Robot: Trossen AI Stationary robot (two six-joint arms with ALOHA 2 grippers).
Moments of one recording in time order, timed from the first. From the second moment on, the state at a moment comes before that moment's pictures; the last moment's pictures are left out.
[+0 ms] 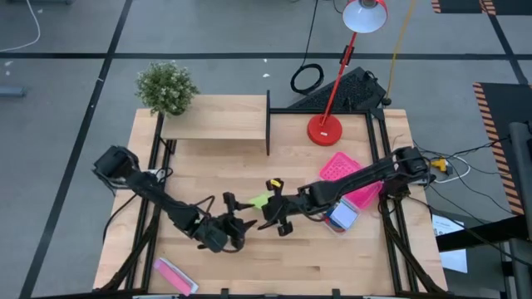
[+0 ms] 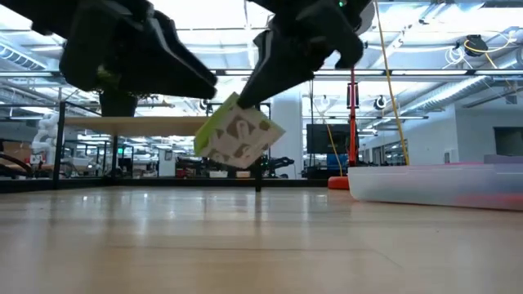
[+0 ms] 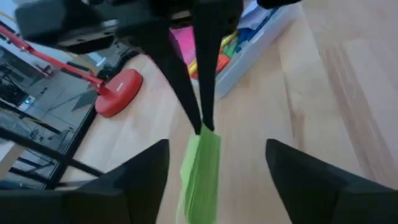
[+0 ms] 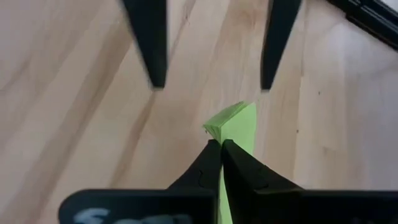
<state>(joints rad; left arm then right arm) -0.60 1.68 0.82 0.21 -0.87 0.04 0.27 1.84 1.27 -0.26 0.26 -0.22</state>
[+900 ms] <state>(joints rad) -0.48 1.73 0.82 0.42 -0.71 0.33 0.37 1.63 1.27 -0.59 0.28 0.18</state>
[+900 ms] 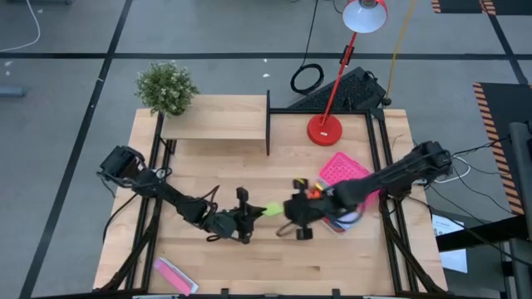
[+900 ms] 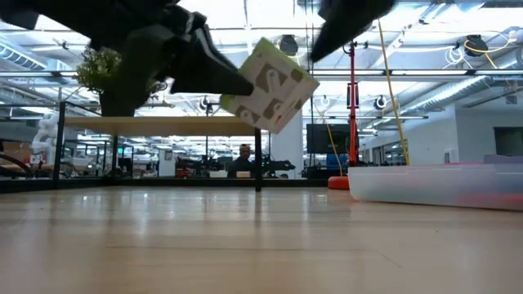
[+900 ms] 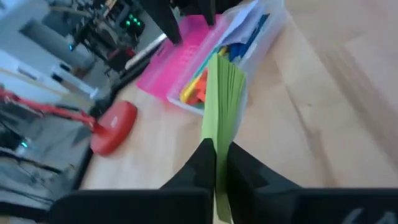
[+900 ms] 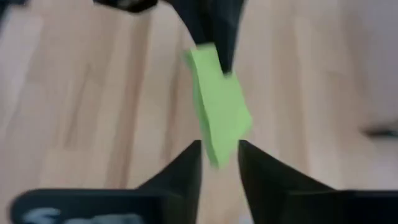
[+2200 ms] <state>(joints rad) -0.23 2.15 1.47 0.39 -0.41 0.83 0.86 1.32 1.27 -1.46 0.81 1.06</state>
